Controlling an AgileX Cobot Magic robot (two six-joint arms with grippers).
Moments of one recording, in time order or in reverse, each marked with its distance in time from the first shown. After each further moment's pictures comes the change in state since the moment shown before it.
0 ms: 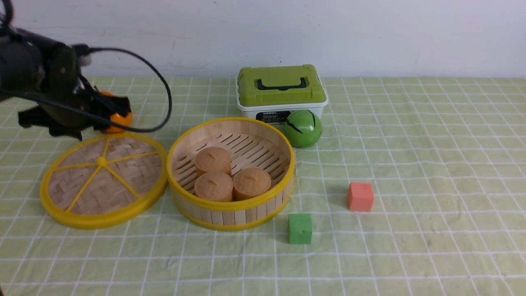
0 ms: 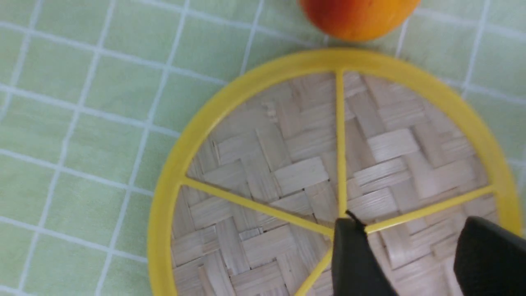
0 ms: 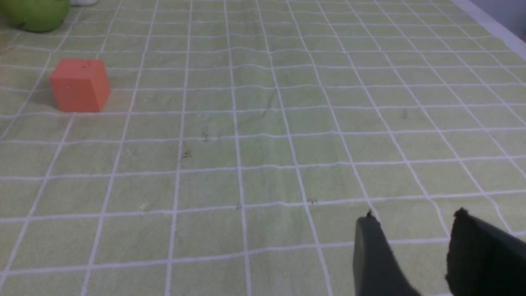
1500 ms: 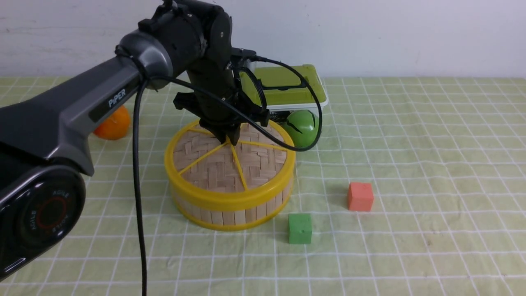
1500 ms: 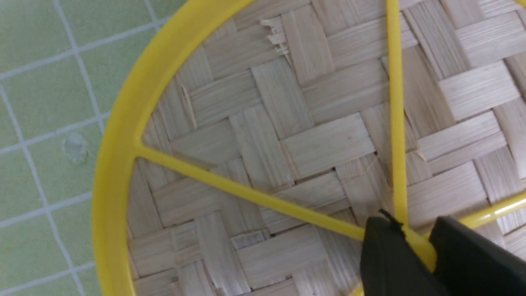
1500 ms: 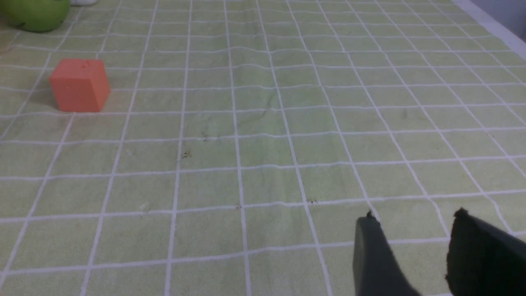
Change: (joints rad) right arm 0.000 0.000 0.000 0.000 0.000 0.000; left arm -0.360 0.436 -0.681 -0.252 0.517 0.389
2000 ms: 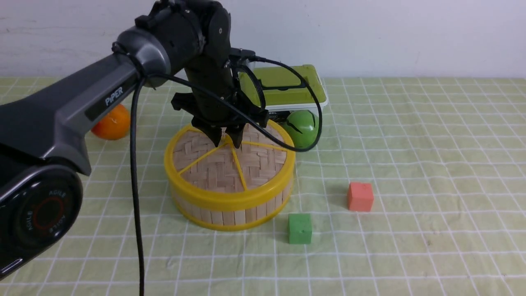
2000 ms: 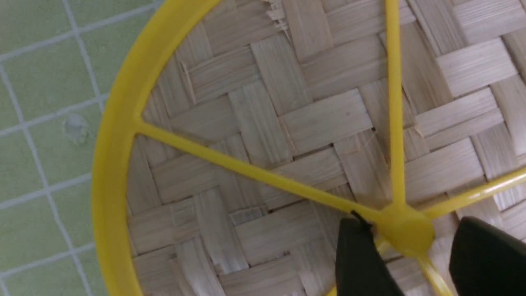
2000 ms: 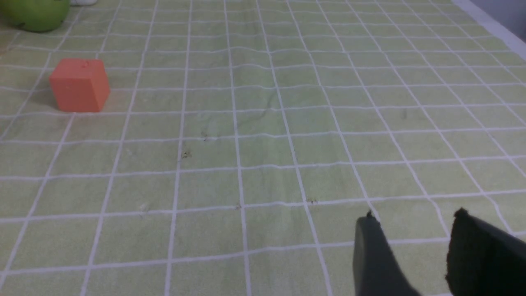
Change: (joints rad) right arm 0.000 0.000 0.000 0.000 0.000 0.000; left arm 0.000 0.000 0.004 -0.002 0.029 0.001
